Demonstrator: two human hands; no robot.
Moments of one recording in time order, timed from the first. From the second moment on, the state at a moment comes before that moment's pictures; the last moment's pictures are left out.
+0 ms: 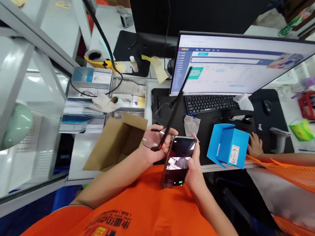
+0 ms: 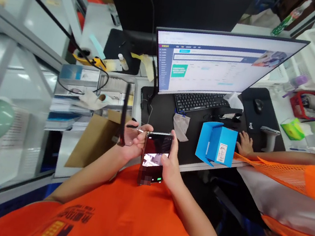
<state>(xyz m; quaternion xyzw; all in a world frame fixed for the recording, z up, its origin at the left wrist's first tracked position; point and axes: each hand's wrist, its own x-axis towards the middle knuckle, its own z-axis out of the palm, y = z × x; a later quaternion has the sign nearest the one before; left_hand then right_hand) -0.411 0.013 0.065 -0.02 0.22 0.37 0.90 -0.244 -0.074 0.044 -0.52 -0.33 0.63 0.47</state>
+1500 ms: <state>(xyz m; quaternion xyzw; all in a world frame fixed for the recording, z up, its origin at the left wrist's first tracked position) -0.403 0.018 0.021 -0.15 0.26 0.26 0.92 -0.225 -0.116 0.003 -0.58 -0.45 0.61 0.30</state>
